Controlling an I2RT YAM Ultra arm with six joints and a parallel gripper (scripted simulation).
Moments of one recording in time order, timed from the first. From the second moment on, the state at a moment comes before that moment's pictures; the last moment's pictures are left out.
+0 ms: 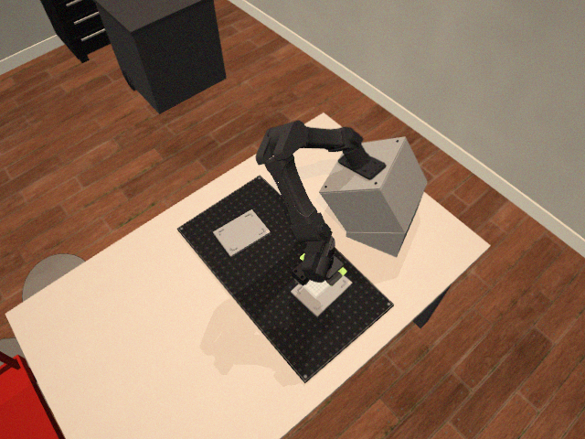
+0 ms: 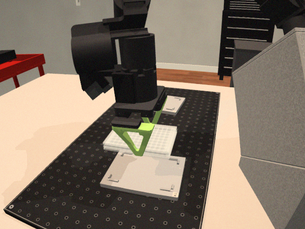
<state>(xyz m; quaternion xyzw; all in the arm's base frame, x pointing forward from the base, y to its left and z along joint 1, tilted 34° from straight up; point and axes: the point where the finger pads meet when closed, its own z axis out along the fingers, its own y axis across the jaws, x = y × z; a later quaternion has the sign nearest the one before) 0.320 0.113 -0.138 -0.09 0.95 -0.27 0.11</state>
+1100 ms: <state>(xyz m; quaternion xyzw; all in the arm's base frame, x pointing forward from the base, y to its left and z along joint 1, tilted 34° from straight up) 0.339 0.044 -0.089 -0.02 0.96 -0.26 0.13</state>
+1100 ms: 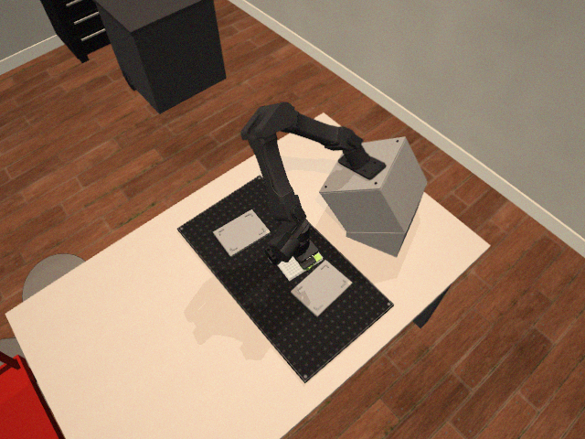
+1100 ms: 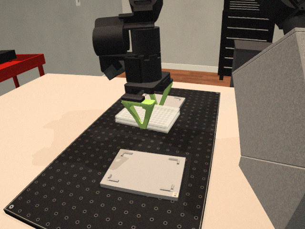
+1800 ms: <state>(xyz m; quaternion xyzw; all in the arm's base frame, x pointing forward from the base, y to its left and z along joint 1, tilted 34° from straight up) 0.357 -0.006 -0.054 -0.01 0.96 -0.26 0.13</state>
